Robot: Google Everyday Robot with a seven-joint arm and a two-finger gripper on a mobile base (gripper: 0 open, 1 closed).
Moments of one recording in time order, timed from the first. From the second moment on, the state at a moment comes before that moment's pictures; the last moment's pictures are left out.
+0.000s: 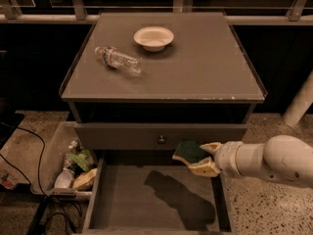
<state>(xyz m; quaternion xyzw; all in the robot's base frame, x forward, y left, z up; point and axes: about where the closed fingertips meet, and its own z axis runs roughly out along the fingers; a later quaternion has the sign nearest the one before) 0.483 -0.155 0.657 -0.42 0.81 0.16 0.38</state>
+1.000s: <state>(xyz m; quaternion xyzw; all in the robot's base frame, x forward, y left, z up) 0.503 -0.149 0.545 -0.42 0.81 0.16 0.37</state>
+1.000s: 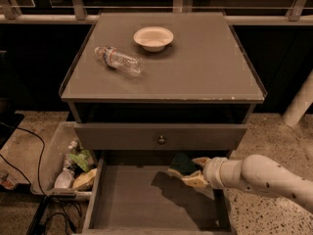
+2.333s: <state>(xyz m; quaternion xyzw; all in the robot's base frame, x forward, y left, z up) 0.527 -0.132 0.372 -0.47 0.80 0.20 0.31</state>
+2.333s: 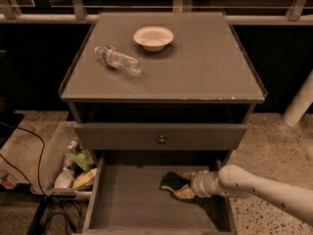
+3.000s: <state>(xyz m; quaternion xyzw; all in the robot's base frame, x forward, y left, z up) 0.527 -0.131 0.369 -0.47 0.80 0.20 0.31</state>
